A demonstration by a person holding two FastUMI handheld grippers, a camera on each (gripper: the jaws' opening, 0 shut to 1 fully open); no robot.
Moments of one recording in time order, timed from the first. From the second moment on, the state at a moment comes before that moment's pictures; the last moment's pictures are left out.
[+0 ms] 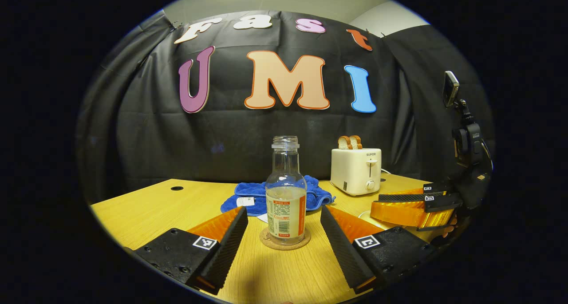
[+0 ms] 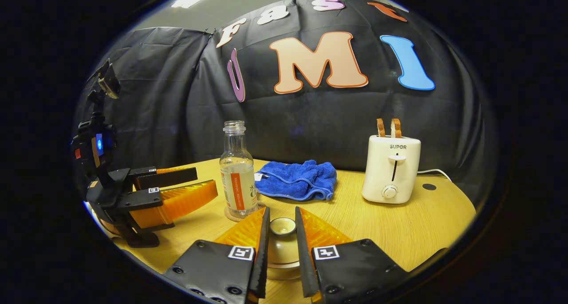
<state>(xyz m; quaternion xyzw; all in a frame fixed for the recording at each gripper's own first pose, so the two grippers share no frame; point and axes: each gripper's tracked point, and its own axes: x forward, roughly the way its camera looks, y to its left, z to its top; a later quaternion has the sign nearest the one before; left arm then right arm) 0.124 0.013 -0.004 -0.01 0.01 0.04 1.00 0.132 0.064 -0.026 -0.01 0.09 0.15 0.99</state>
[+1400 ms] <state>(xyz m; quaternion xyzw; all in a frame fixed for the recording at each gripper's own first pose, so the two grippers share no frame) 0.099 0.028 -0.004 -0.01 0.01 0.08 1.00 0.053 -0.056 0.007 0.00 -0.01 -0.10 1.00</state>
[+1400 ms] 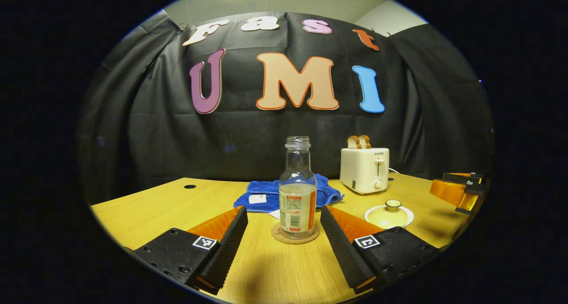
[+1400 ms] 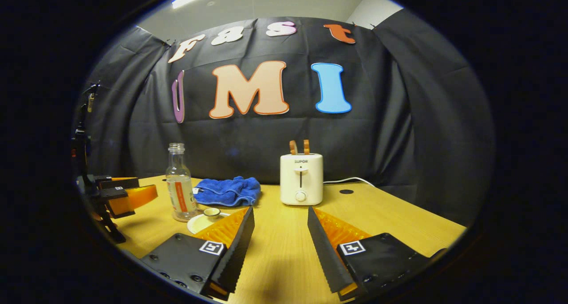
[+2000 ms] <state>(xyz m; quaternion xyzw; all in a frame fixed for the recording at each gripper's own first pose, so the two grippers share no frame) 0.099 0.026 -0.004 -0.01 0.01 0.08 1.00 0.048 -0.061 0.007 0.00 -0.01 -0.11 0.99</state>
